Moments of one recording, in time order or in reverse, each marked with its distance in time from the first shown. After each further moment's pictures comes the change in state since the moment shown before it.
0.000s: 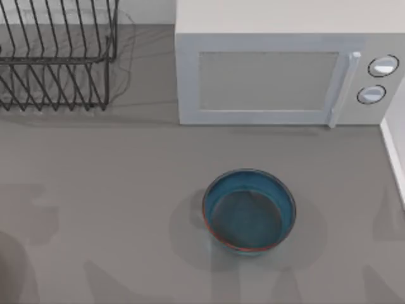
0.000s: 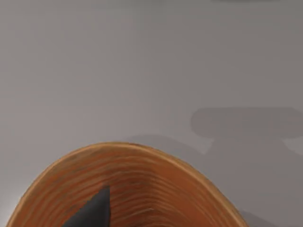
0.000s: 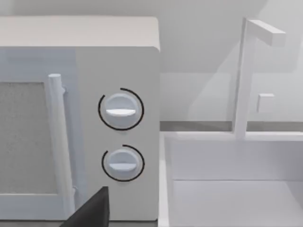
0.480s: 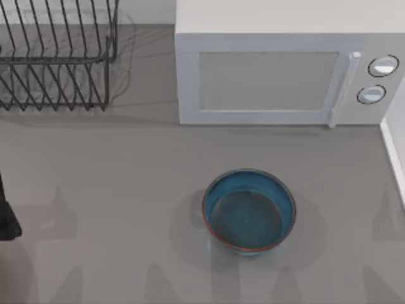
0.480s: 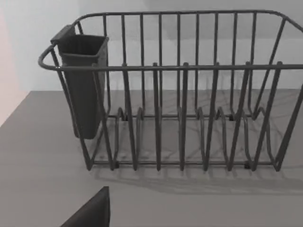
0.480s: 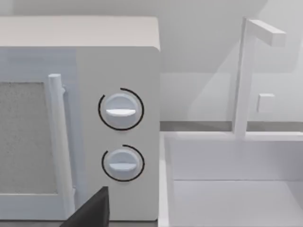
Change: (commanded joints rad) left arm -0.153 -0.505 -0.336 0.407 -0.017 -0.160; right arm 0.000 0.000 0.000 0.000 0.000 0.000
